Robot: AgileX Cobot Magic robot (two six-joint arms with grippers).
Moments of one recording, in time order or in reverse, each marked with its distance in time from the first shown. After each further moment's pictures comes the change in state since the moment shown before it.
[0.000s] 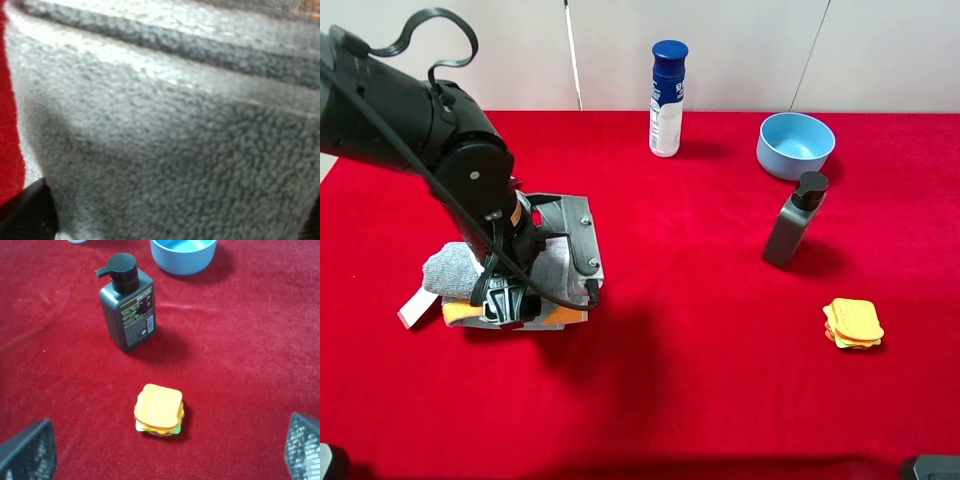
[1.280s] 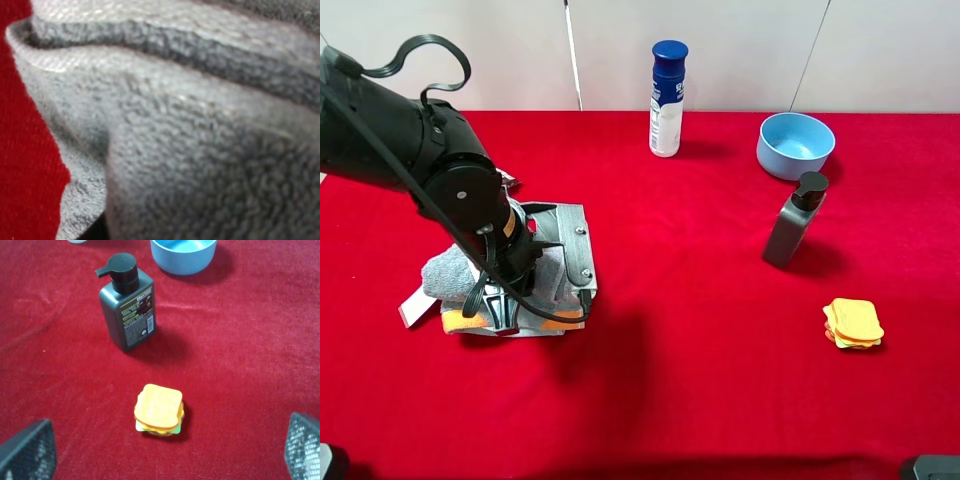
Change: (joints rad) left arm 0.001 -0.004 0.054 0.033 -0.087 -0.005; right arm 0.000 0.000 0.000 0.000 0.000 0.000
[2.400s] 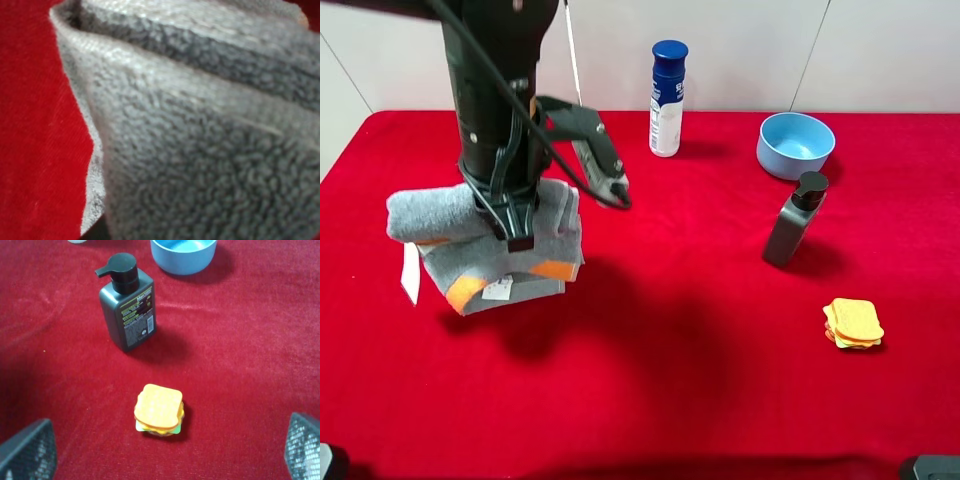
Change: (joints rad) left arm -0.001 0.003 -0.496 -0.083 0.721 -0.041; right arm 0.000 0.000 0.000 0.001 0.000 0.000
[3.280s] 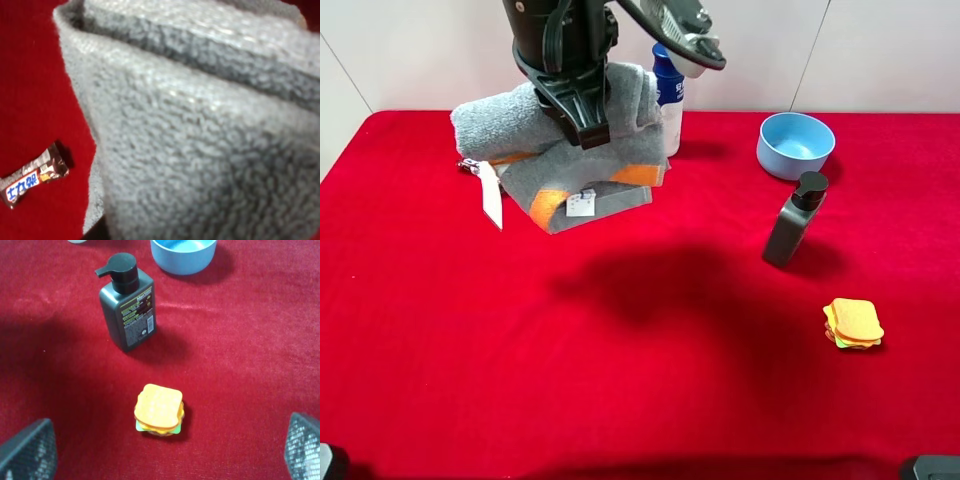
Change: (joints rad) left arm -0.066 0.001 -0.343 -0.028 0.024 0.003; right arm 0.000 0.000 0.000 0.000 0.000 0.000
